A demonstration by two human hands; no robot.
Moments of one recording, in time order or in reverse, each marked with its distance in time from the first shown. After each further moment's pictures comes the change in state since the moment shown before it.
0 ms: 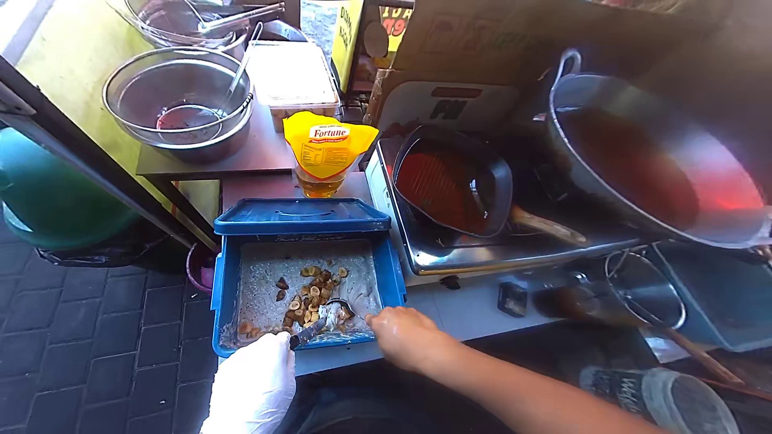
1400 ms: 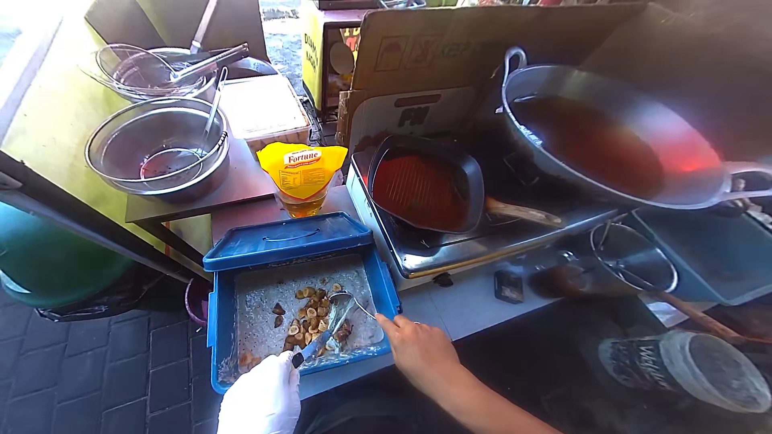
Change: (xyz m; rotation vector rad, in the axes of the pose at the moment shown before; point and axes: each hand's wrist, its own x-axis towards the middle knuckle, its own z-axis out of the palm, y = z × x) left_hand 0.005 0.007 -0.017 -0.027 -0.126 0.036; right_hand -0.019 0.012 0.041 0.129 0.348 0.239
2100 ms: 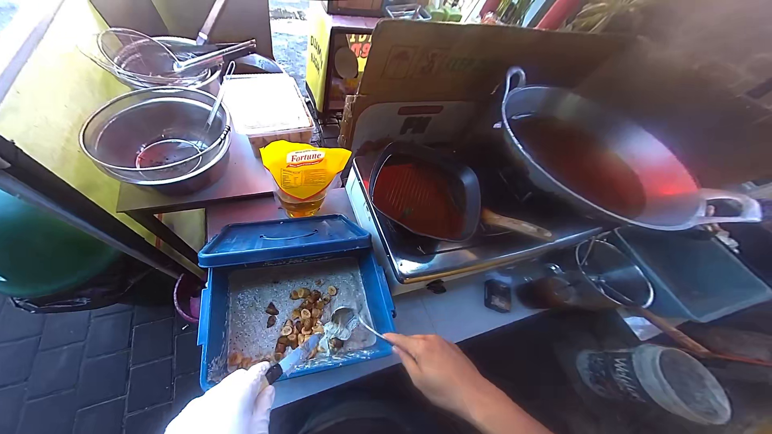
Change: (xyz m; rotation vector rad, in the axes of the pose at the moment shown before) left_hand -0.034 -0.026 -0.034 -0.117 0.068 0.078; right_hand -0.022 0.044 0.005 0.296 -0.040 -0.099
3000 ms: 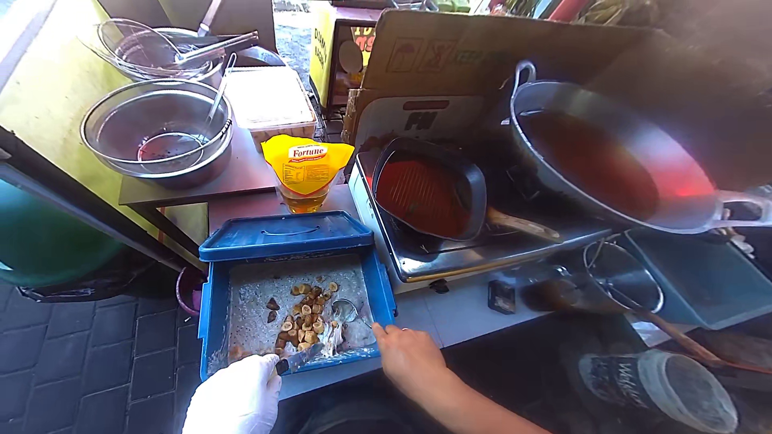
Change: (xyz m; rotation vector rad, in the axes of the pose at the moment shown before) left_hand 0.030 0.018 0.000 0.077 -0.289 -0.148; right_hand 0.034 -0.056 0.005 -0.421 -0.166 0.140
